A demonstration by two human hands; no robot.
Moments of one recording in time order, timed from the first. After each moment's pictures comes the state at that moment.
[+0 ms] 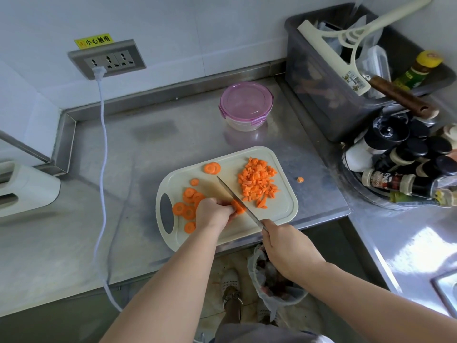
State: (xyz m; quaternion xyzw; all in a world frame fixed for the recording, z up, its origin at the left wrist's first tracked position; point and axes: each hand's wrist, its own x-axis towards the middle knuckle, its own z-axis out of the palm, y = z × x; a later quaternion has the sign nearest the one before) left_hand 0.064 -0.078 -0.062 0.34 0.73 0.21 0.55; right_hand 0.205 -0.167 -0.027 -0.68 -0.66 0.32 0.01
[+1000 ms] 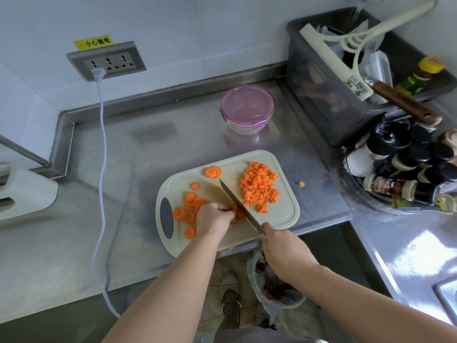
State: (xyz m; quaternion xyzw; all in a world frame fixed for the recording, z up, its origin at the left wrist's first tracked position) left_hand 0.060 -0.078 -0.073 0.35 0.72 0.22 0.56; right_hand 0.197 -0.156 -0.040 -0.71 -0.62 0.34 -0.06
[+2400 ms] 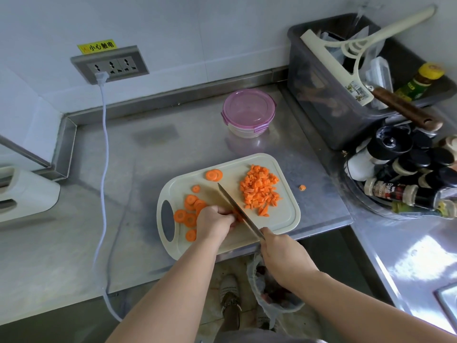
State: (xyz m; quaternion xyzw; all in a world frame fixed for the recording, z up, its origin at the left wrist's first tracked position) left_hand 0.058 -0.078 -0.074 0.35 0.72 0.22 0.55; right_hand 0.195 -0.158 -0.040 -0.70 -0.63 0.32 -0.04
